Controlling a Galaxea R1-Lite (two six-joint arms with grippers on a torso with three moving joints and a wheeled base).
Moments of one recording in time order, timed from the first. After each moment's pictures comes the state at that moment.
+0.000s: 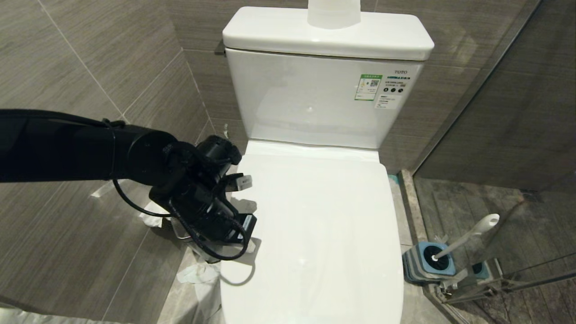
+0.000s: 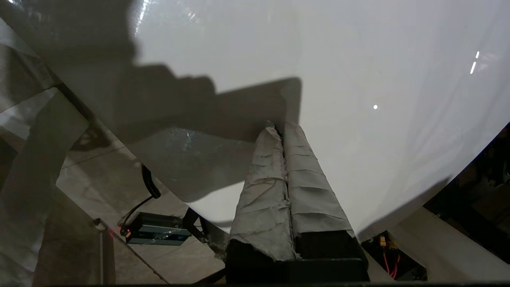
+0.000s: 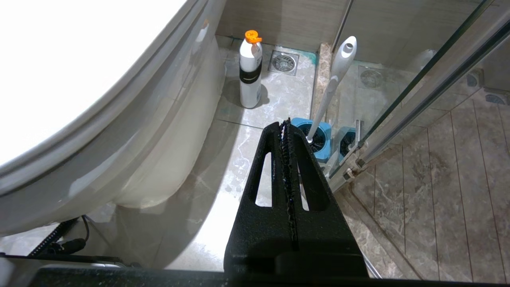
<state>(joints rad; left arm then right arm) -0.52 1.94 -1.48 0.72 -0.24 -0.20 0.01 0.00 0.00 0.01 0.00 -0.01</state>
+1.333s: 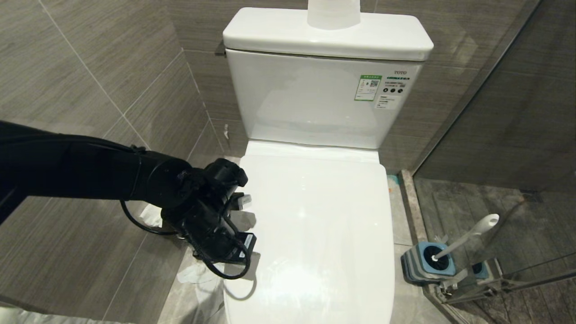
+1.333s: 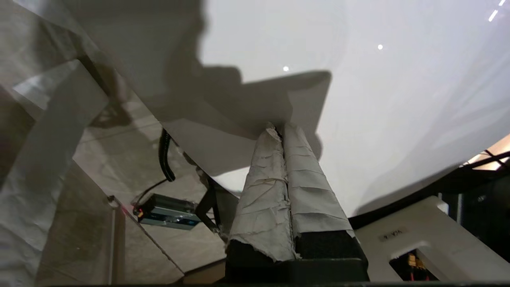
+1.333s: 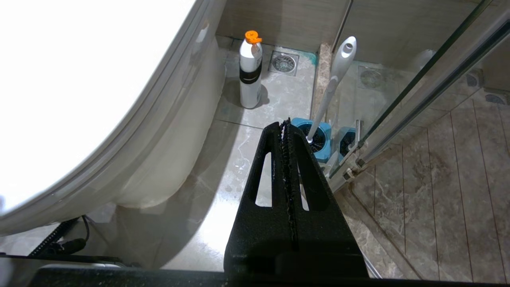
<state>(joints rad) -0.51 1.97 -1.36 0.61 -0.13 -0.24 0.01 0.00 0.00 0.01 0.00 -0.01</state>
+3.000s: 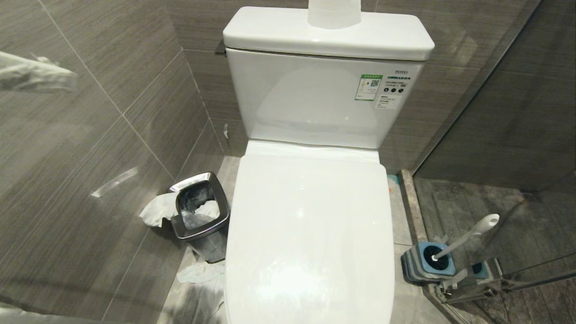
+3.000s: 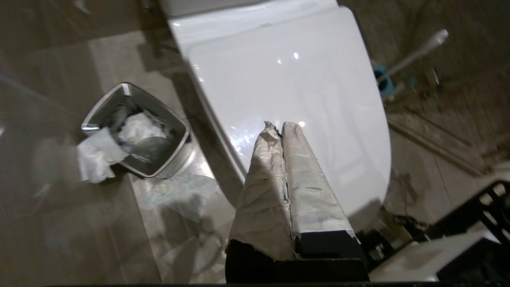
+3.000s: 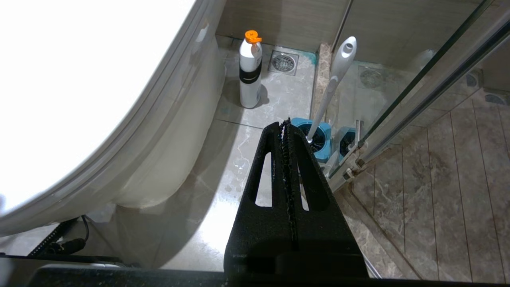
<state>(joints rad) -0.67 1.26 -1.89 0.98 0.13 -0.05 0.01 0.00 0.00 0.01 0.00 -0.01</state>
